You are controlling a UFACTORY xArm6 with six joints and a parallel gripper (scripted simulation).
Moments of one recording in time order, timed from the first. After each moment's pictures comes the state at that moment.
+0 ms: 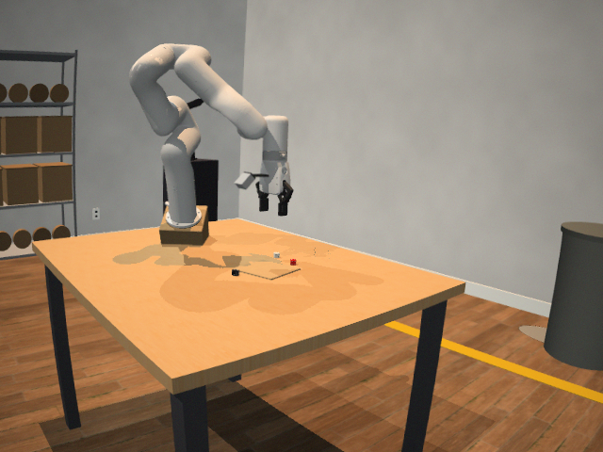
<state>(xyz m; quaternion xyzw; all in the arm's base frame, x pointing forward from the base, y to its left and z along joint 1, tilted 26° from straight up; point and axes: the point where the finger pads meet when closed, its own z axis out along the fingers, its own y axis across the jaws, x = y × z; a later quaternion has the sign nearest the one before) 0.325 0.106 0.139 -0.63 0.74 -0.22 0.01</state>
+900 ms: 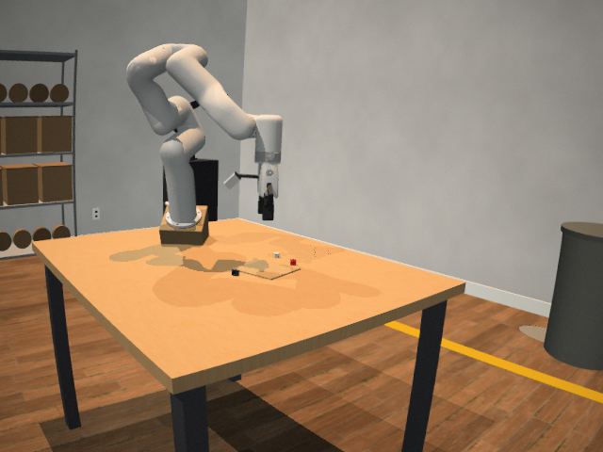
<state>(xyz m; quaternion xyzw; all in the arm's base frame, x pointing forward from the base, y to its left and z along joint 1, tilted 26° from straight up) 0.349 0.046 0.169 -0.43 0.88 -0.20 0.05</state>
